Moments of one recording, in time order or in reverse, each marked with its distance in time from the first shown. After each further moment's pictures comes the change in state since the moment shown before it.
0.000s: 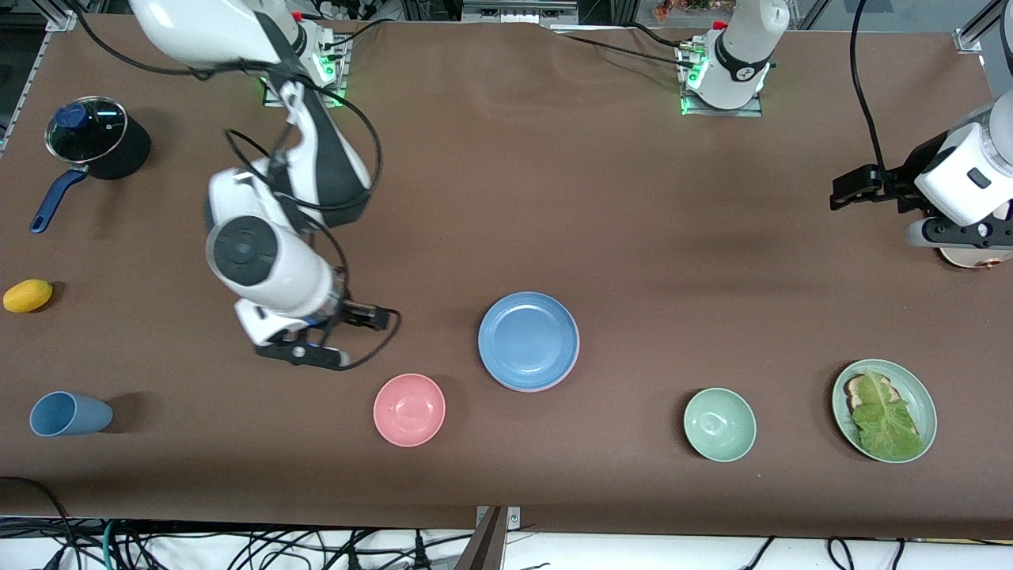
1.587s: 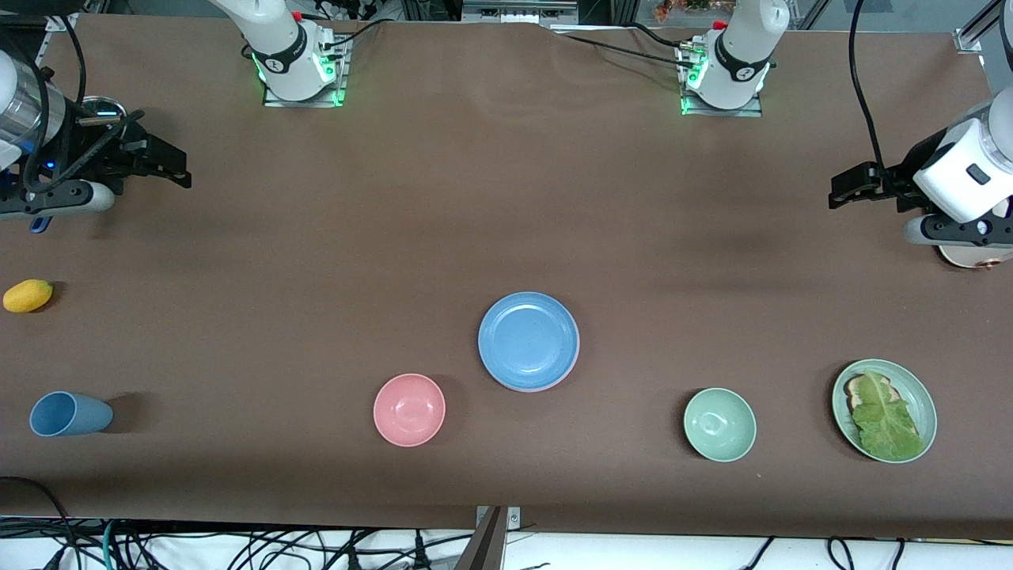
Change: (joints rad) left arm 0.000 -0.001 -0.009 0.010 0.000 -0.003 0.000; right arm -0.268 -0.514 0.031 -0.236 -0.011 -0.341 -0.487
